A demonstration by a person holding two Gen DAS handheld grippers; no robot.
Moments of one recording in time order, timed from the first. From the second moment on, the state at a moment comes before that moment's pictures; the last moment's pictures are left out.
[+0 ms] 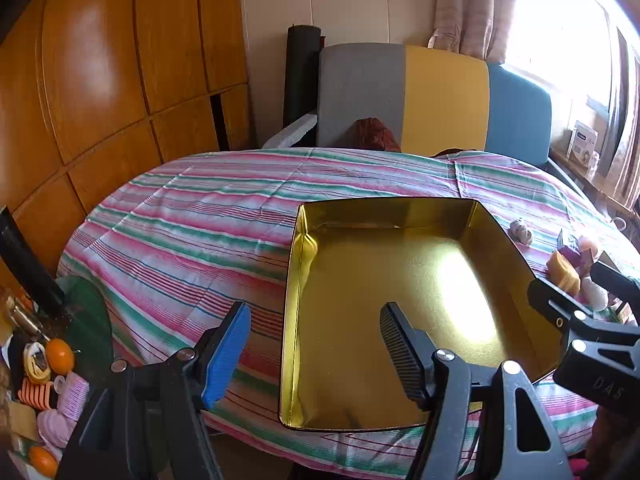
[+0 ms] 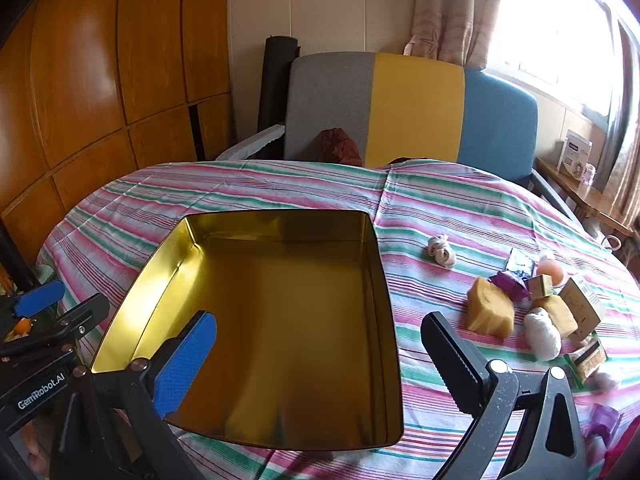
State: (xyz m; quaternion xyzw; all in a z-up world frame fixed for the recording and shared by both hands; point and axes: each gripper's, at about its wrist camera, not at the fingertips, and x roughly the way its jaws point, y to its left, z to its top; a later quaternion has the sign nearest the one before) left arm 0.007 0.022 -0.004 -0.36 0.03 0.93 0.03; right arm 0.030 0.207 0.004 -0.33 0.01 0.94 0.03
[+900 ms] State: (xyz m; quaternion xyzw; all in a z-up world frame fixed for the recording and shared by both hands) left arm 0.022 0.038 0.004 -0.36 0.06 0.93 0.05; right arm 0.041 0.231 0.009 -0.33 0.02 0.94 0.05
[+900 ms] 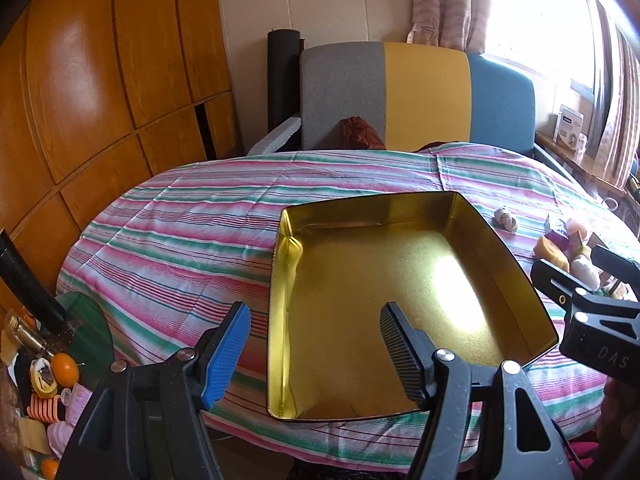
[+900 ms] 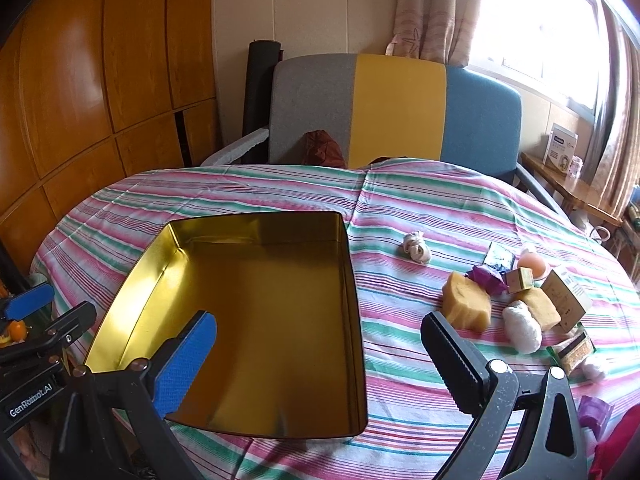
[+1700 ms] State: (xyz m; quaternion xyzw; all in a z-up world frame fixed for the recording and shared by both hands) left arm 0.019 0.080 -0.009 -0.42 0.03 0.89 0.20; right arm 0.048 0.317 0.010 -0.34 0.07 0.93 0.11
